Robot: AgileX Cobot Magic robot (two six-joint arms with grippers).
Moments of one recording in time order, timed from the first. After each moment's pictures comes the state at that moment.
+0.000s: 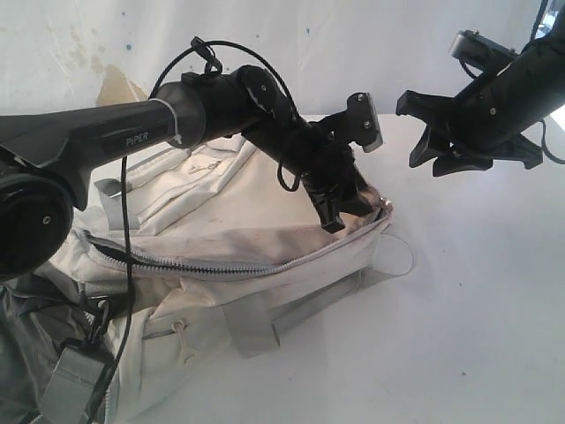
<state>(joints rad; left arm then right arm) -0.65 2.42 -2.09 -0.69 0.82 1.40 0.11 1.74 -1.32 0.44 0.79 -0.01</state>
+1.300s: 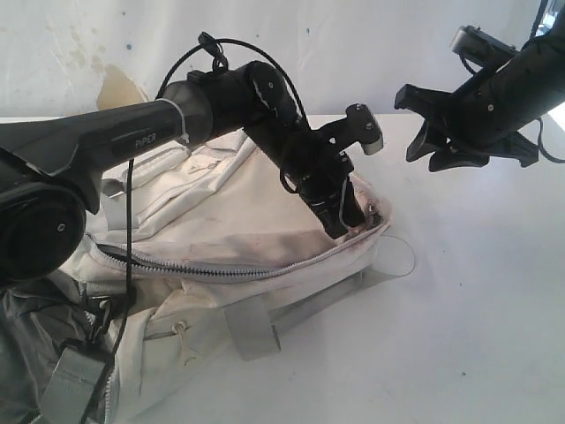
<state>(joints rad) -0.65 2.45 -2.18 -0.58 1.02 1.12 0.11 1.74 -1.32 0.47 0.76 -0.01</state>
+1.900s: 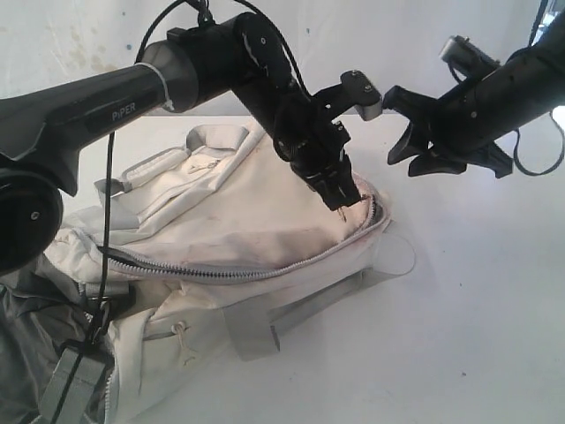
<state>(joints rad) -0.65 2.39 -2.24 -0.53 1.16 0.97 0.11 1.81 -1.32 0.64 0.75 -0.10</state>
